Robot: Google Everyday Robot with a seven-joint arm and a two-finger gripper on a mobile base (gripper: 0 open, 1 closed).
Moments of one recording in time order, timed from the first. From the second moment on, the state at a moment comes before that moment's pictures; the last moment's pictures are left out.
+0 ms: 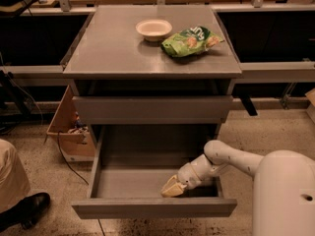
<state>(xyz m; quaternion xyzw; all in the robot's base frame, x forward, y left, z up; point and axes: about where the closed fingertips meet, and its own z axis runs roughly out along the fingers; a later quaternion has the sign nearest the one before) 0.503 -0.040 0.404 -0.51 0.71 0.47 0.13</state>
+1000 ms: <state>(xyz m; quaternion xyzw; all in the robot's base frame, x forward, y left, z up) 0.440 -0.032 0.412 -0.49 0.70 0.51 0.09</state>
